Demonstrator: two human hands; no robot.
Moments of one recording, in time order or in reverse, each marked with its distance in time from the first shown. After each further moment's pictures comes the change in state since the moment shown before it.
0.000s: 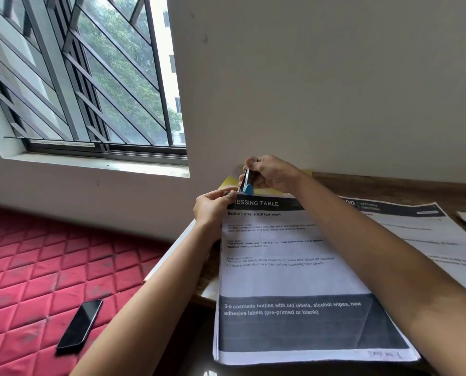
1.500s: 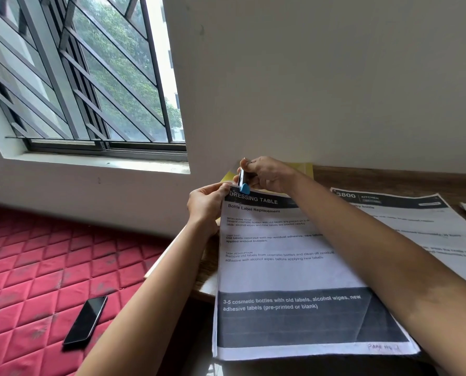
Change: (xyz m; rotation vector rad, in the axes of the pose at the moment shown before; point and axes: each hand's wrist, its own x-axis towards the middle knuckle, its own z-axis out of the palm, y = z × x) left_hand -0.003 0.005 -0.003 -0.045 0.081 0.019; right_hand -0.005 0.005 0.008 0.148 -0.105 0.035
